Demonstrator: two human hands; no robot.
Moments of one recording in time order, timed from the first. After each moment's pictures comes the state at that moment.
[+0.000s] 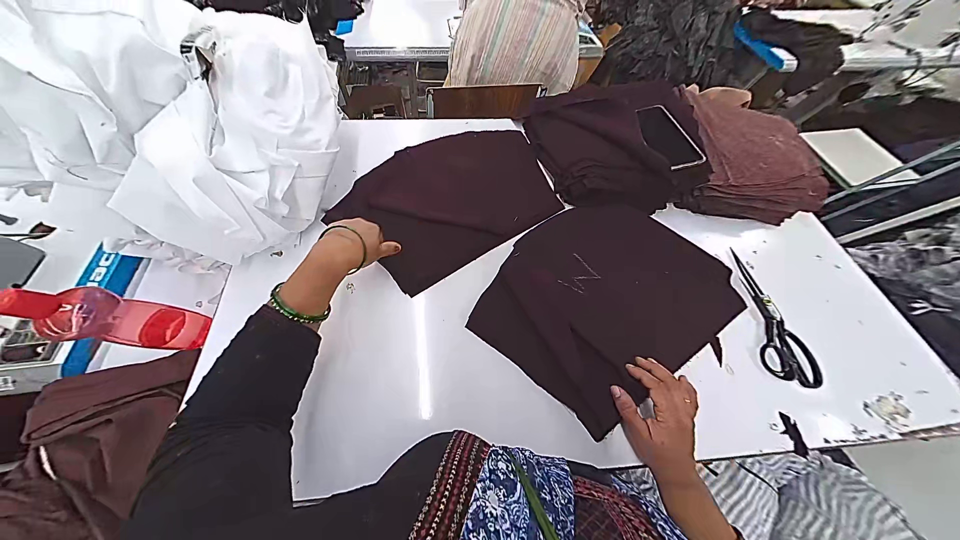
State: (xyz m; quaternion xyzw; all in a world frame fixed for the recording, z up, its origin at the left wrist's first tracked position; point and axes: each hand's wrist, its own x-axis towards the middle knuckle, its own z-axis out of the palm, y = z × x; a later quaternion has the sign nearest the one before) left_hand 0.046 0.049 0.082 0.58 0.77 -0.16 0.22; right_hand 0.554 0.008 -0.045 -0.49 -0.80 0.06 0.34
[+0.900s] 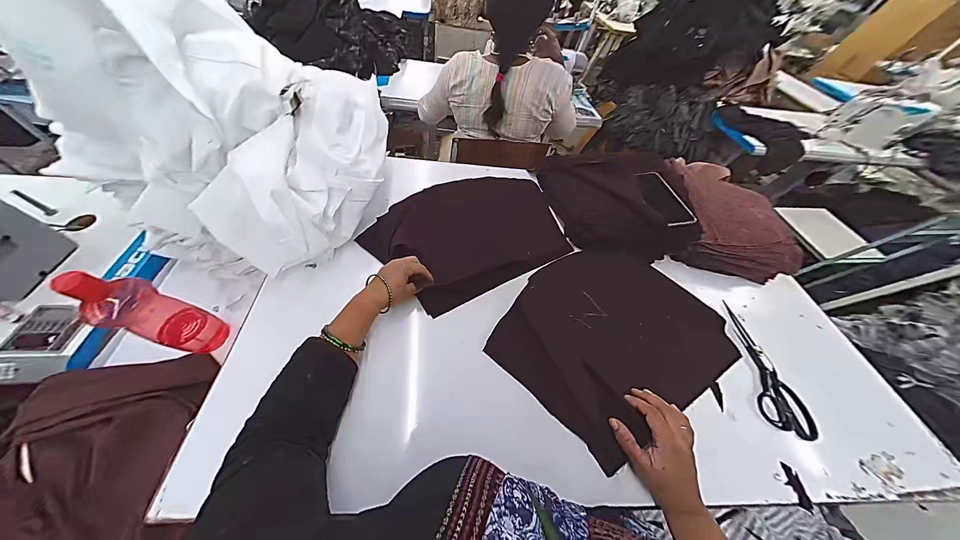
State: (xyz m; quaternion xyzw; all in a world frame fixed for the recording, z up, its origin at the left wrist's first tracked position) left_hand 0.035 0.020 0.010 0.67 0.66 0.23 0.25; right_hand 0.553 0.022 -0.050 -0.45 -0.83 0.03 0.32
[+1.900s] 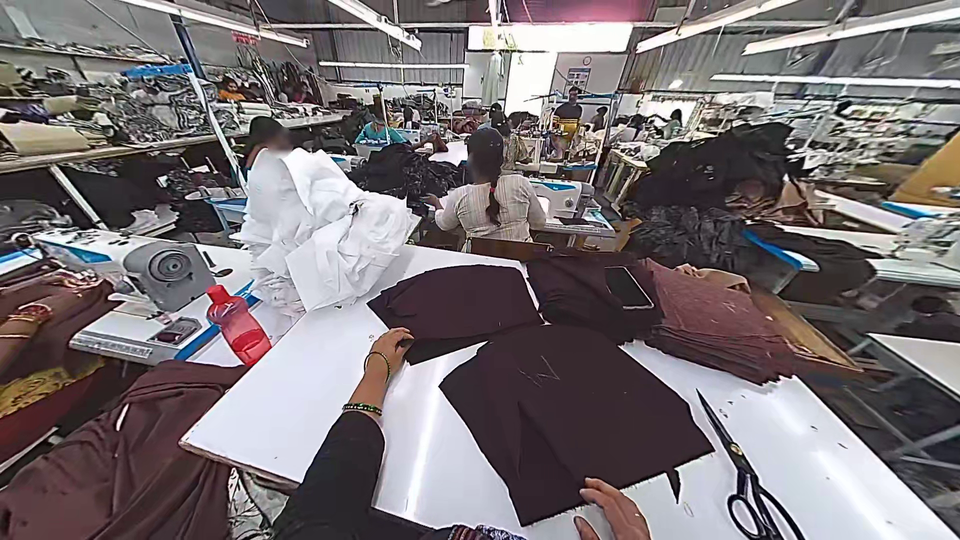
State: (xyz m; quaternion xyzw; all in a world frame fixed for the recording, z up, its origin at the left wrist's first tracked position) left_hand 0.129 -0.024 -0.025 0.48 0.80 0.35 0.06; right_hand 0.622 0.040 -0.043 -0.27 -0.88 0.23 0.31
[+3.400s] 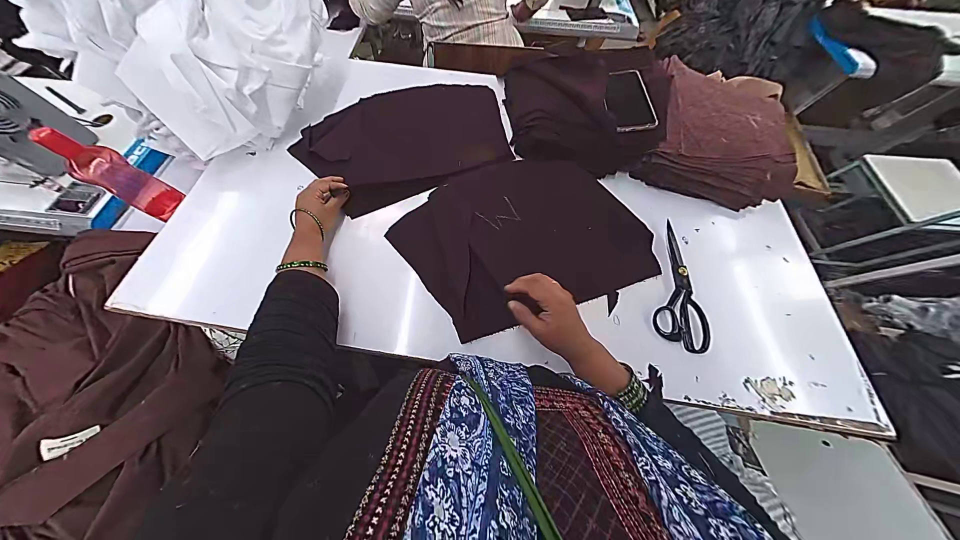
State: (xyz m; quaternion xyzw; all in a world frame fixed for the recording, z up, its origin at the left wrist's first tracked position) left_hand 0.149 -0.031 -0.020 0.41 0.80 0.43 0.06; right_hand 0.591 0.095 -0.012 -0.14 -0.90 0.30 0.29
